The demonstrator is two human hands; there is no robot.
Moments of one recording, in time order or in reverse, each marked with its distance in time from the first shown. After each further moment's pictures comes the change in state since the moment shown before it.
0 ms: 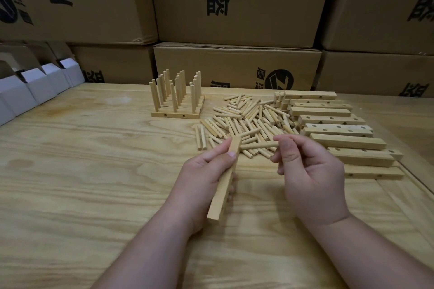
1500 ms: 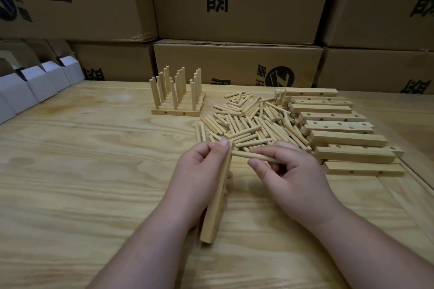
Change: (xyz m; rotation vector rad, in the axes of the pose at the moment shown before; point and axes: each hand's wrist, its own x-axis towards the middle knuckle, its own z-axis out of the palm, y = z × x) left_hand 0.000 0.001 -0.002 0.170 0.130 0.092; right_hand 0.000 0.002 -0.002 -0.177 -0.332 -0.025
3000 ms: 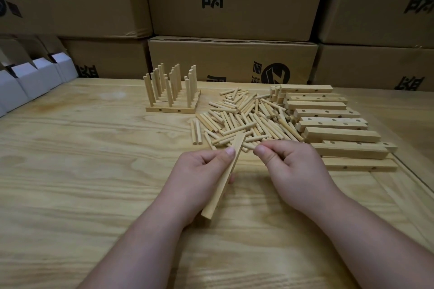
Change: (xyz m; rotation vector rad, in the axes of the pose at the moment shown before) left_hand -0.005 -0.002 -0.002 0.162 -0.104 -0.010; right_hand 0.007 0.009 -0.011 -0.165 -0.017 0.122
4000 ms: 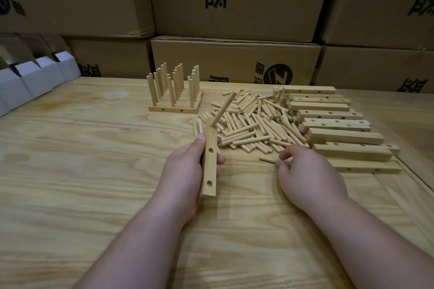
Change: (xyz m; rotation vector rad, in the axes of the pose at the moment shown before) left_hand 0.012 0.001 -0.006 -0.383 0.149 -0.153; right_hand 0.004 0.007 0.000 -0.578 -0.072 0.445
